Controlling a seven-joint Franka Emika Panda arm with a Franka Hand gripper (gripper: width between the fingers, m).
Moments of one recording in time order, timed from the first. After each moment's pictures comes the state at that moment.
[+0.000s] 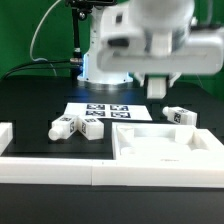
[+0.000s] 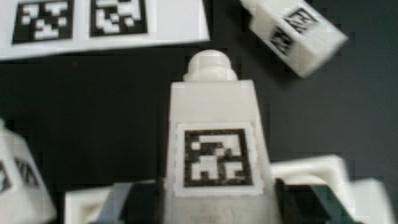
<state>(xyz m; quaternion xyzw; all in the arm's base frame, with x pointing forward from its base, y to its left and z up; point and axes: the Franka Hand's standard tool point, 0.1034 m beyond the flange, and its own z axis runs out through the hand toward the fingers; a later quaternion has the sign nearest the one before) 0.542 0.059 0.130 -0.95 0.07 0.31 0.06</state>
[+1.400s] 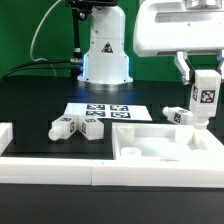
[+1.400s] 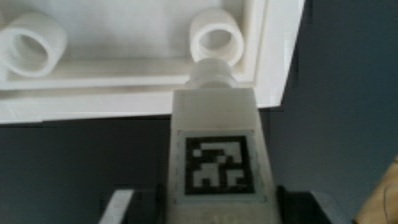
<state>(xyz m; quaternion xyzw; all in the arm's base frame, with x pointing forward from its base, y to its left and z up) 0.621 0.099 0.138 -0.97 0.01 -0.22 0.03</state>
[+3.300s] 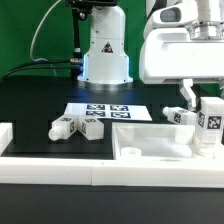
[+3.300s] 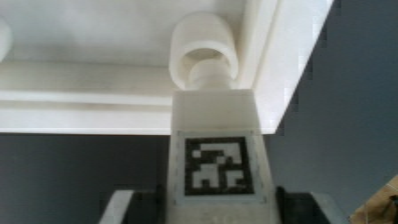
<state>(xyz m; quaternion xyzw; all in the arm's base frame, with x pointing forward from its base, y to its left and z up) 0.625 0.112 0.099 -0.96 -0.03 -0.27 0.02</state>
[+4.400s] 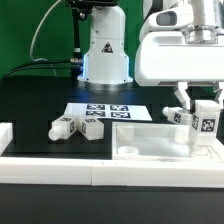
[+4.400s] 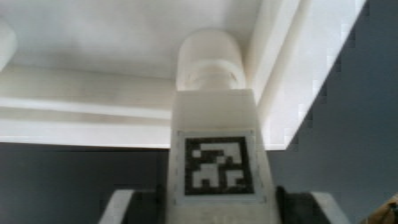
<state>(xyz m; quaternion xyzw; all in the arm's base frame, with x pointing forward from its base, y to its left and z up) 0.619 0.103 0.091 -0.97 -0.04 -0.26 0.01</state>
